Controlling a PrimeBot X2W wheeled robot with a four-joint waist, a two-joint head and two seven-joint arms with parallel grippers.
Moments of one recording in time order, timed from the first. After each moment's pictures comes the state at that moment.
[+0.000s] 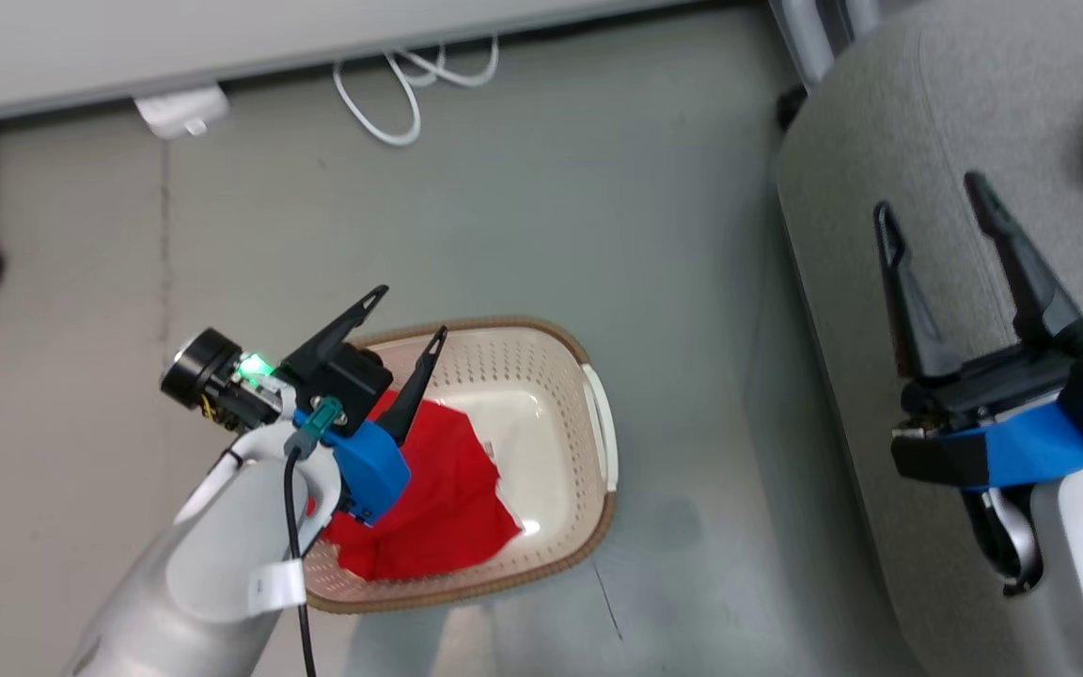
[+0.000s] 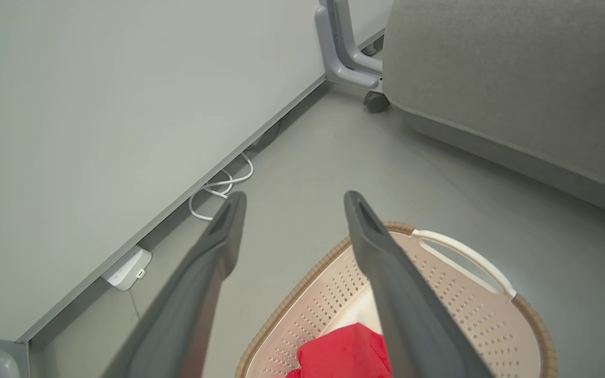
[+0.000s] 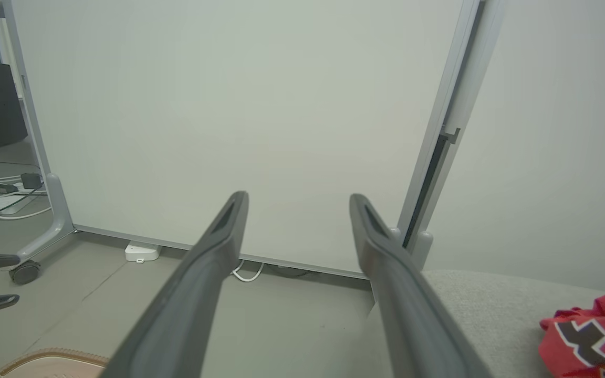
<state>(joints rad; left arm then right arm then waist) -0.60 0.25 -0.59 0.67 -0.11 -0.13 -0.26 -0.34 -0.21 0.08 0.07 0.11 0.13 -0.26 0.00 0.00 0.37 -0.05</state>
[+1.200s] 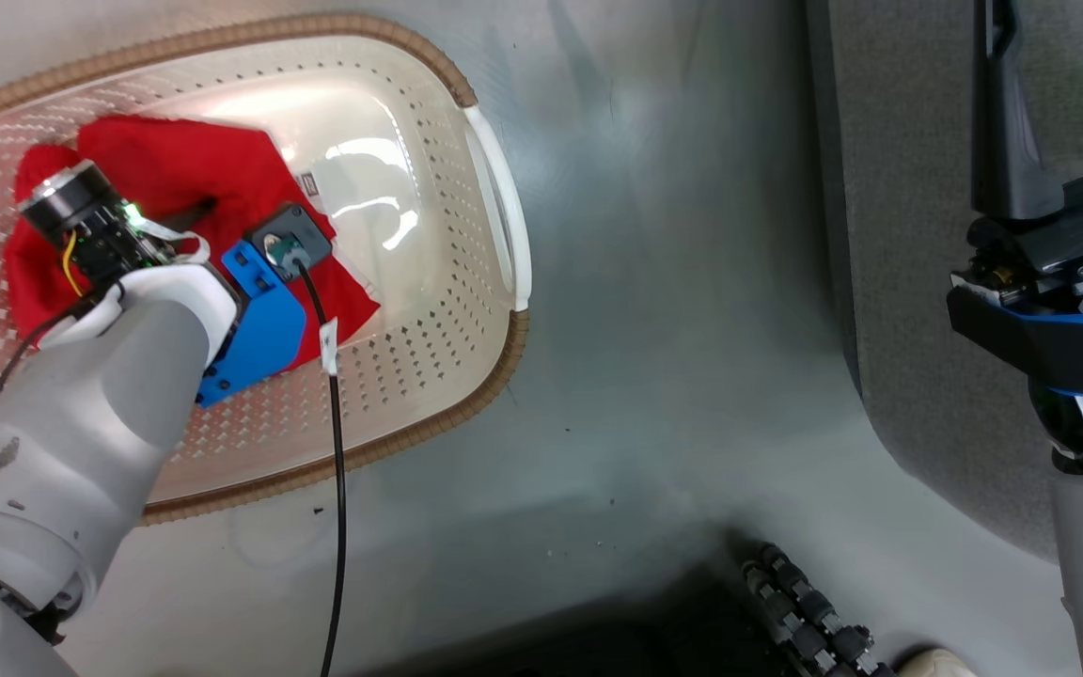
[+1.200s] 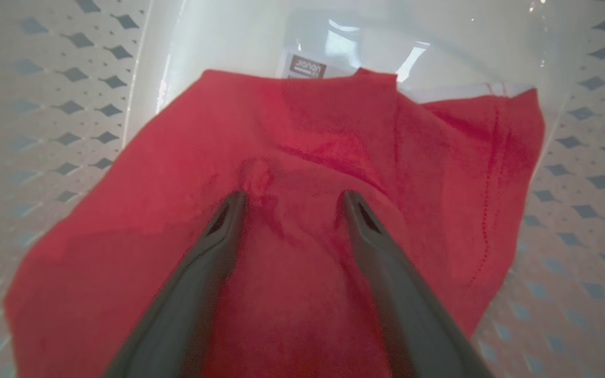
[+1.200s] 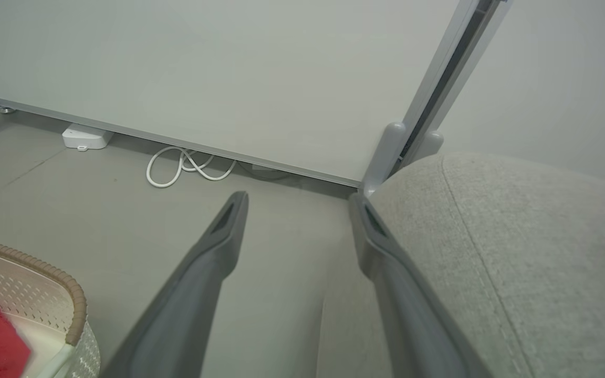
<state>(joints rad) -1.12 0.29 -1.27 1.23 -0.29 -0.13 0.04 -0.59 -0.22 0.07 -0.11 0.09 0.13 -0.26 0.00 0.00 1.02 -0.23</state>
